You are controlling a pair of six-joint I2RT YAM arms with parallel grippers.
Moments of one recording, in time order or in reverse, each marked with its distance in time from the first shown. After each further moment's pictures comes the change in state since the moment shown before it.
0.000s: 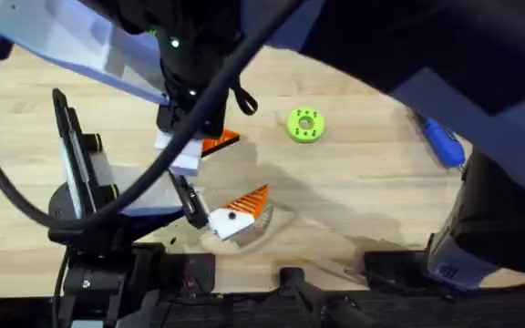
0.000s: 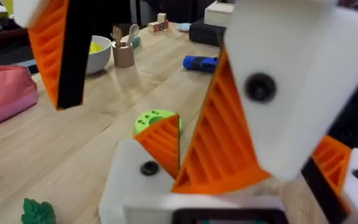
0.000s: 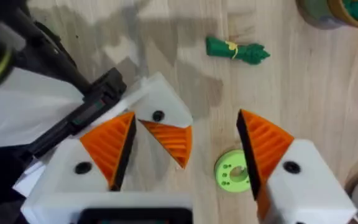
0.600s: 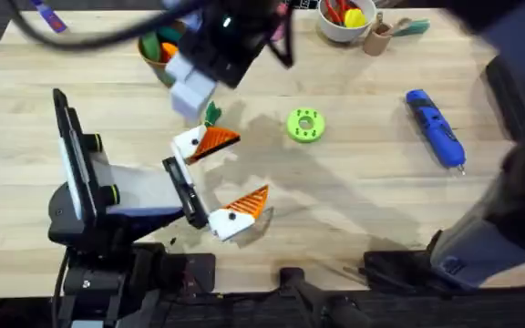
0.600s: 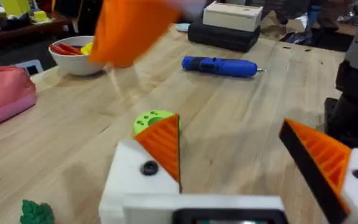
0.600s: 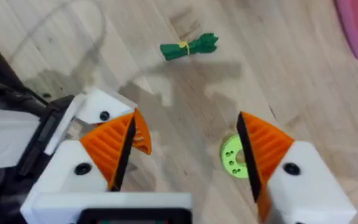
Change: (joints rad) left arm 0.000 0.000 0.000 0.000 0.003 0.001; right arm -0.147 -0.087 0.000 0.035 -0.019 0.259
